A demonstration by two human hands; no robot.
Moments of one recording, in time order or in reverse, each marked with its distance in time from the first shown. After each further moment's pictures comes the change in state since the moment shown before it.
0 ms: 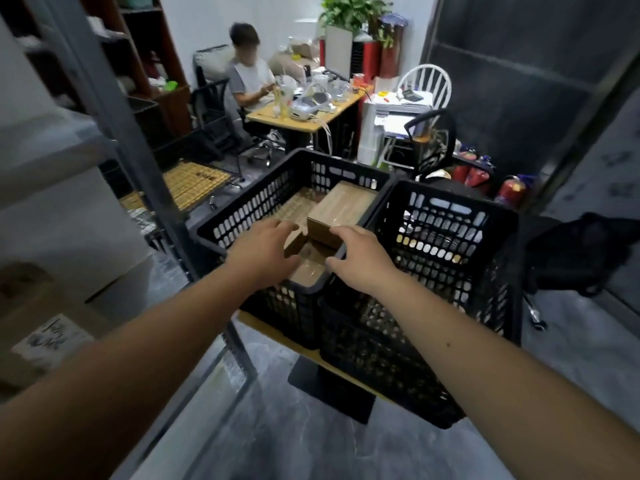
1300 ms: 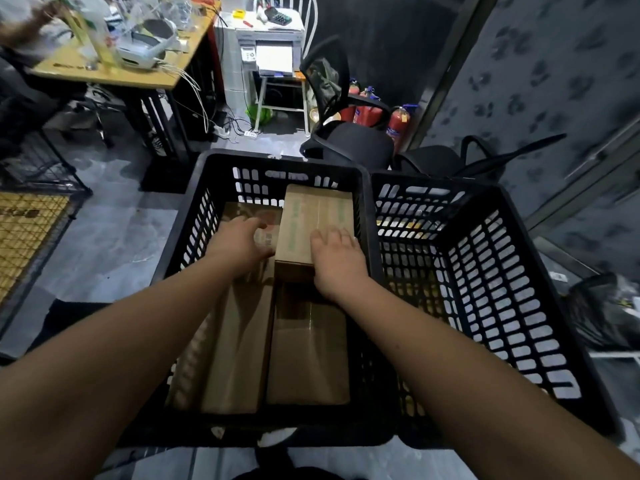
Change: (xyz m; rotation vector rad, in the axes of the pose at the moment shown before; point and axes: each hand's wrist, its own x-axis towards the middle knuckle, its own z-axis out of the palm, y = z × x) left_hand 0.328 -0.095 0.126 -0.241 -0.288 0.261; right_hand 0.231 0.024 0.073 -0.398 0.000 0.553
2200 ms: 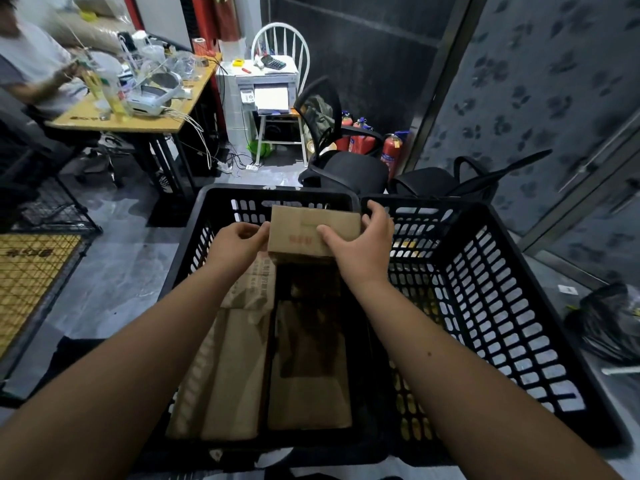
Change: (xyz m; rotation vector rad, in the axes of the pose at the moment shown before) left_hand -0.003 0.023 -0.032 -0.706 0.172 -0.159; right_hand -0.017 0.027 -0.057 1.045 0.611 0.242
